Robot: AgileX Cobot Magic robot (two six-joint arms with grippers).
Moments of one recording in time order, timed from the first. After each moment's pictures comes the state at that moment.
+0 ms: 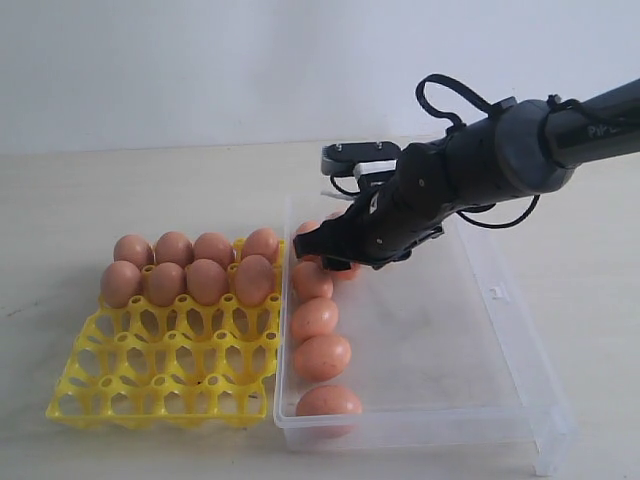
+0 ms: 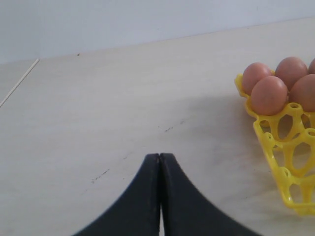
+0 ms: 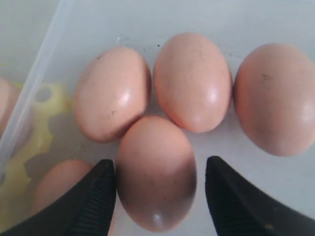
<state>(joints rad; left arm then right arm) 0.04 0.01 0.00 0.10 0.39 0.03 0.53 2.08 -1.25 0.09 0.26 0.18</state>
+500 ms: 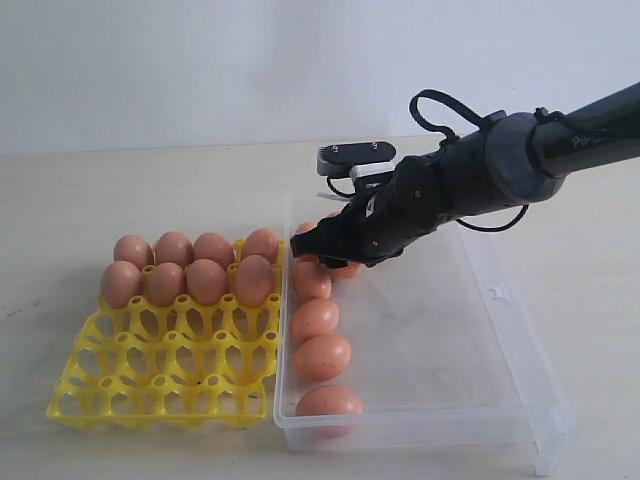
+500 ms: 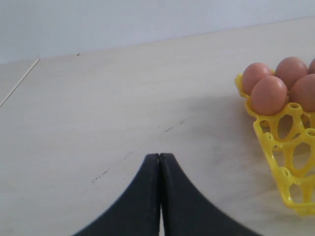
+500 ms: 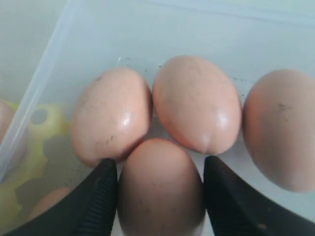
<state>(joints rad) 0.04 0.01 0.00 0.10 0.39 0.03 0.53 2.11 -1.25 0.08 0.16 0.15</state>
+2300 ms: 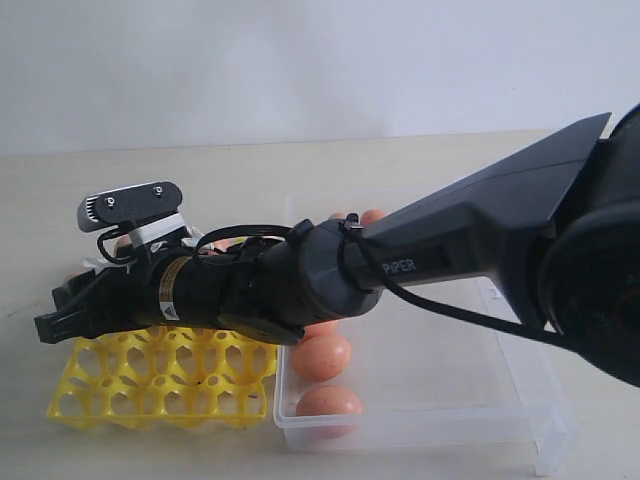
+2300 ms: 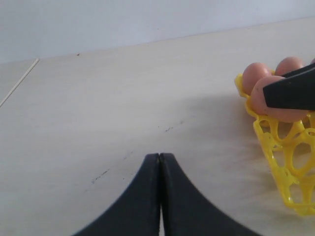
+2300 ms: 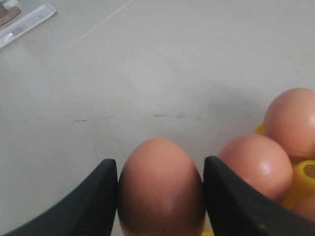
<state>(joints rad) 0.04 0.01 0.00 0.10 0.39 0.03 0.92 2.27 -1.40 -0.47 -0.40 0.76</state>
